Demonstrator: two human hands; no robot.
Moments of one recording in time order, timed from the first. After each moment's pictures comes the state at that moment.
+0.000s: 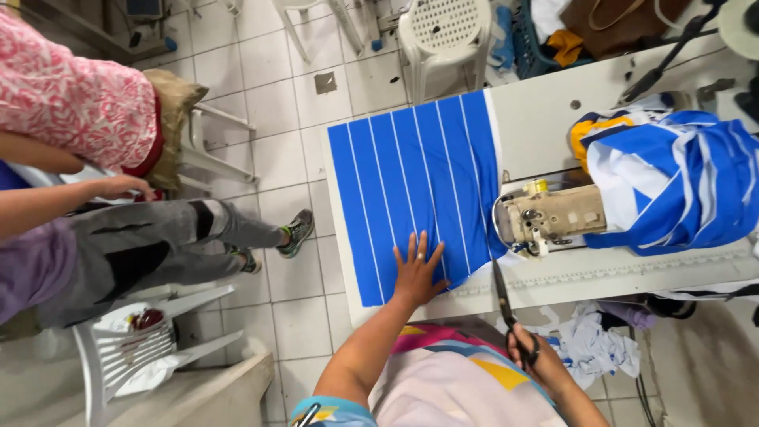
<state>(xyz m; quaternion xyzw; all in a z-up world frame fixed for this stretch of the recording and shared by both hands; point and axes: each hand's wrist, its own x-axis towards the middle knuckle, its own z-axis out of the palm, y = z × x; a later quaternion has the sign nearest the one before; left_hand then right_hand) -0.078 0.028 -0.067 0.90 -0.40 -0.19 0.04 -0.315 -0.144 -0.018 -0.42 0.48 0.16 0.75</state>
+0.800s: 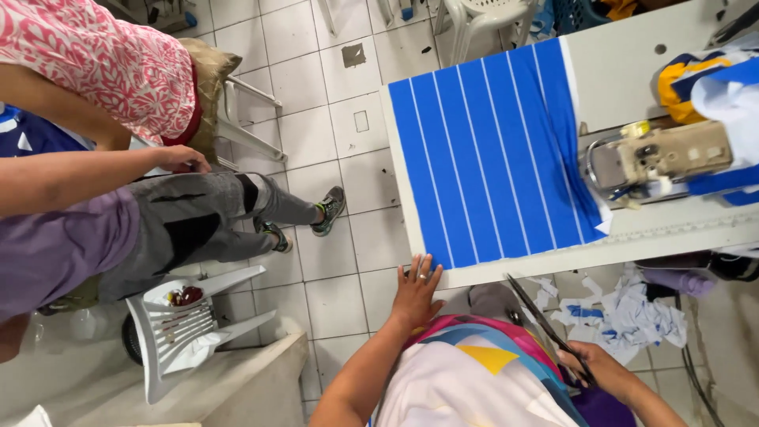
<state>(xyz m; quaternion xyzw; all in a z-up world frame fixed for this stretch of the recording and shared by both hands) -0.112 0.246 -0.062 0.87 -0.46 -0.20 -0.01 -0.378 -0.050 -0.031 -0.56 0.40 0.34 0.64</state>
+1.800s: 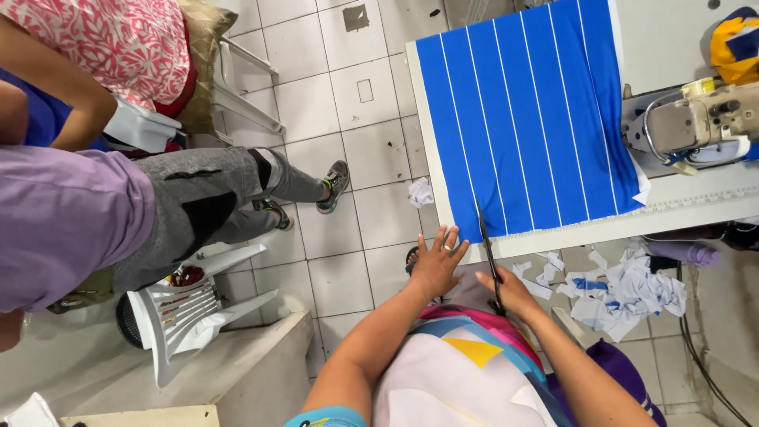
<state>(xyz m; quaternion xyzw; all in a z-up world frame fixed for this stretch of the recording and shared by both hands) -0.071 0.264 -0.023 0.80 -0.49 -0.34 -0.02 -0.192 0.124 -0.012 -0.68 0.43 0.24 0.54</state>
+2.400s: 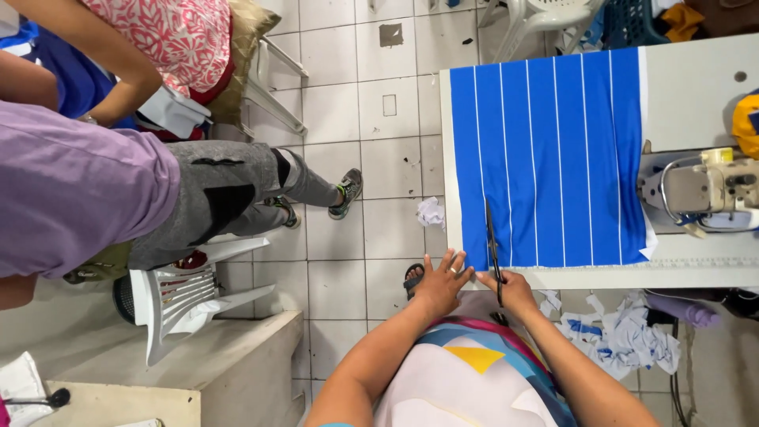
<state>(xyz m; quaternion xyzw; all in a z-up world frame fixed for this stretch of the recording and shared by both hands) -0.073 0.258 -0.034 0.80 -0.48 -0.35 -0.04 -0.143 0.101 -0.018 -0.73 0.43 0.22 0.49</state>
